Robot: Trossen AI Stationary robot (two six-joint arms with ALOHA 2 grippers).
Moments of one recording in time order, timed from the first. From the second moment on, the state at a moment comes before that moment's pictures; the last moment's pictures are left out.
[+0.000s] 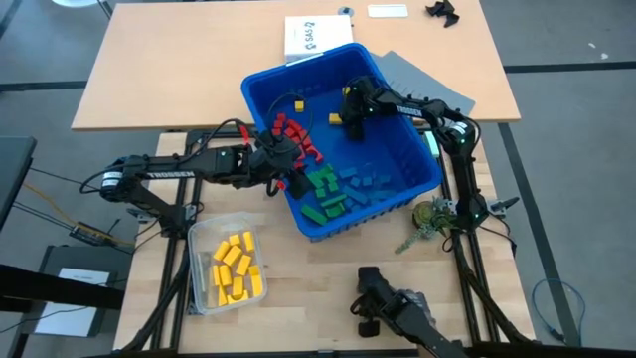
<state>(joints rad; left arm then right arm) 0.08 1.45 1.40 -0.64 -0.53 -0.23 -0.88 2.22 1.59 -0.35 -0.19 -0.85</state>
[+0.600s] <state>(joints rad) 0.08 1.44 1.40 -0.65 -0.53 -0.21 -0.79 2.16 1.87 -0.69 -0.26 -0.64</state>
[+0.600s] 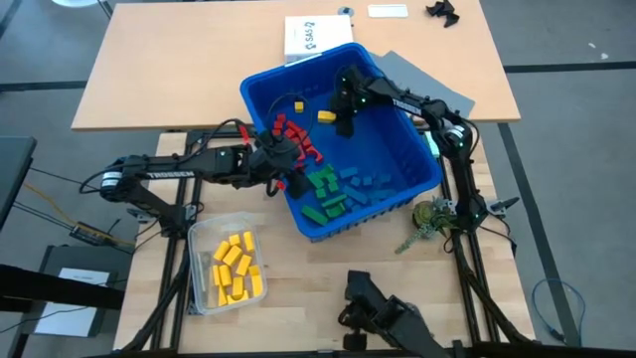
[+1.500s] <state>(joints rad) 0.02 1.03 1.40 -0.56 -0.67 -0.13 -0.16 1.95 1.90 -0.41 -0.33 -0.25</state>
